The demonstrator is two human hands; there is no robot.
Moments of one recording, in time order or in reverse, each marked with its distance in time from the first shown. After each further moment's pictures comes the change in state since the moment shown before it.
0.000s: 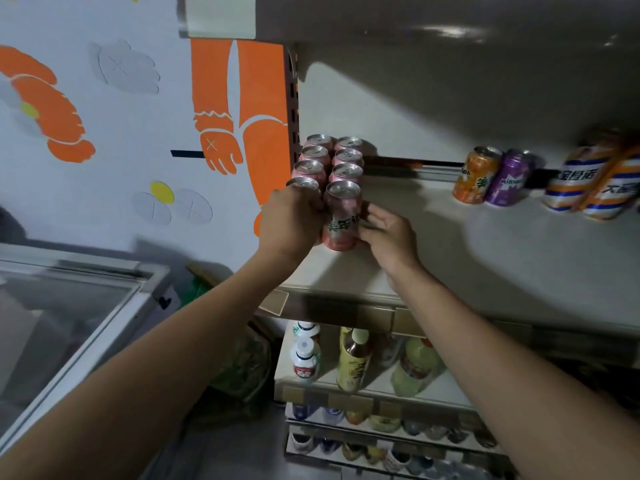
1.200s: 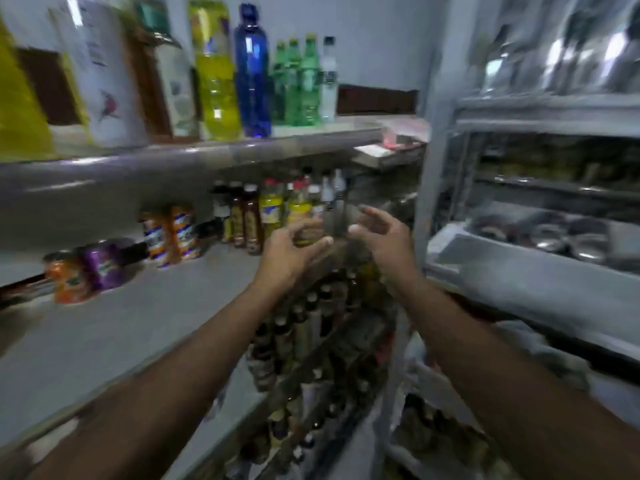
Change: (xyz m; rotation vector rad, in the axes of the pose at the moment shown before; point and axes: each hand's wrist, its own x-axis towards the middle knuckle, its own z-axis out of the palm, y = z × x) left_hand -0.175 0.509 0.092 -1.082 -0.865 0.481; right_hand -0.299 -0.094 -0.491 -0.098 0.997 -0.165
